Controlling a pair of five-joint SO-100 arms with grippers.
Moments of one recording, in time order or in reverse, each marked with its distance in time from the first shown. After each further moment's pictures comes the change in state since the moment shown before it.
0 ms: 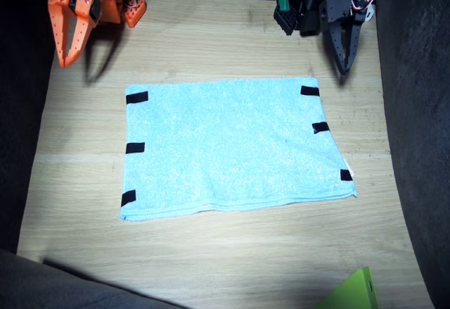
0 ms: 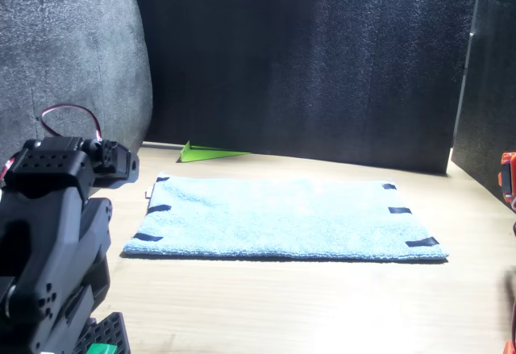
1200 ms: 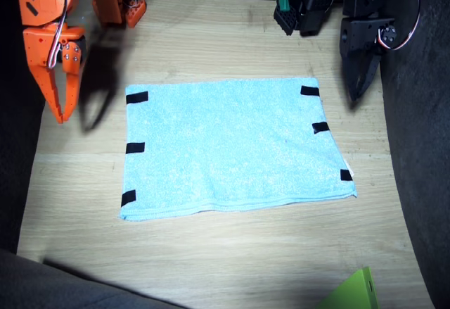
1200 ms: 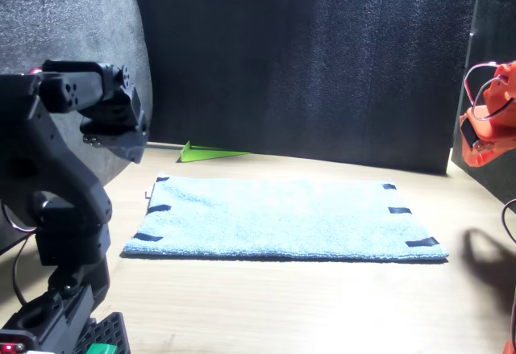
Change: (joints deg) arm 0 0.0 -71.2 -46.8 -1.0 0.1; arm 1 4.1 -85.0 -63.7 6.3 -4.3
